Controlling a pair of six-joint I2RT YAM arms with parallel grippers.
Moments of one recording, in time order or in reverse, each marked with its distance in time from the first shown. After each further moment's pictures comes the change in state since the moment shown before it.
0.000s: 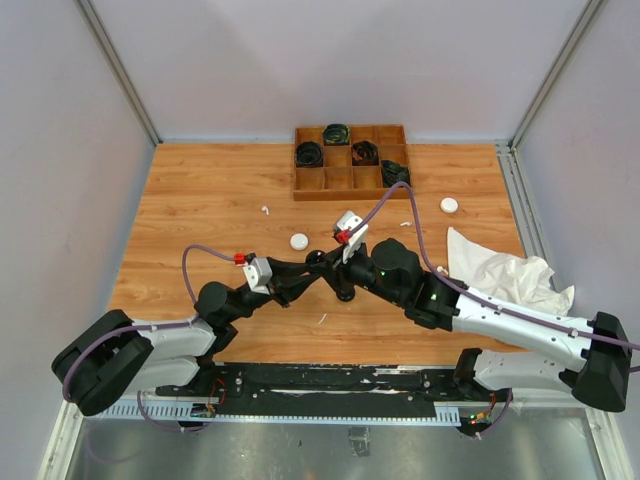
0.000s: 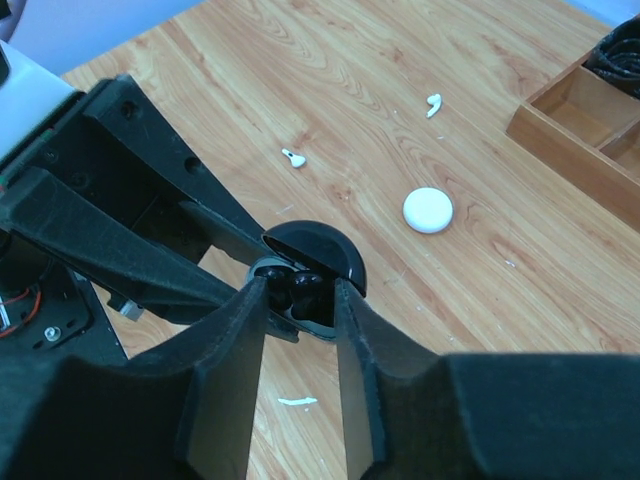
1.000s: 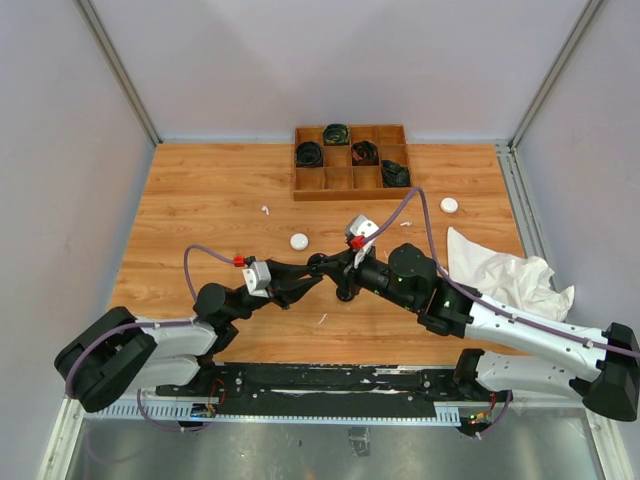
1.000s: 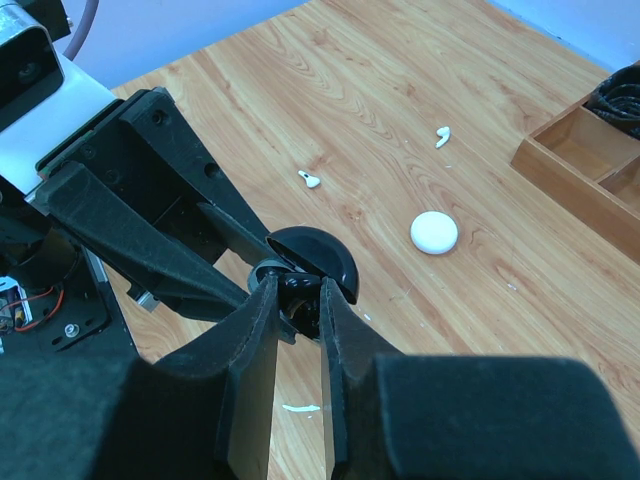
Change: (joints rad) left arm 0.000 0.027 -0.001 0.068 0.050 0.003; right arm -0.003 -0.092 -0.056 0.039 -0.047 -0.026
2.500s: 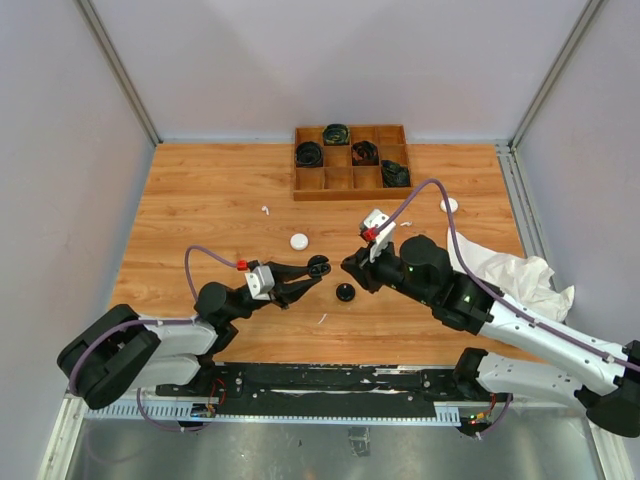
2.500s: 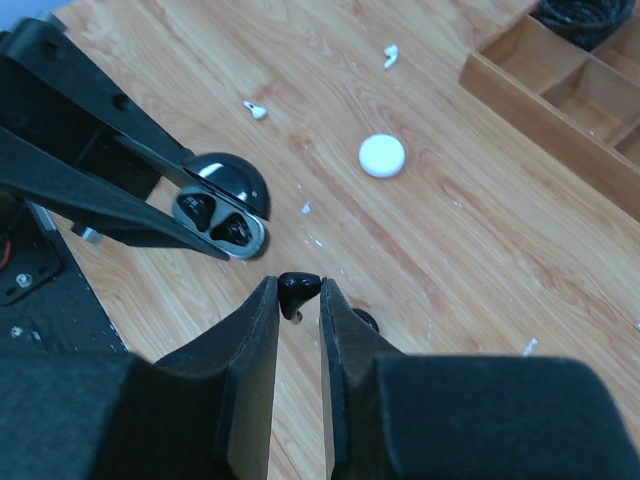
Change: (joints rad) left arm 0.019 0.013 -0.010 -0.010 0.034 0.099; right arm -0.105 -0.077 0.070 -0.318 -0.011 -0.008
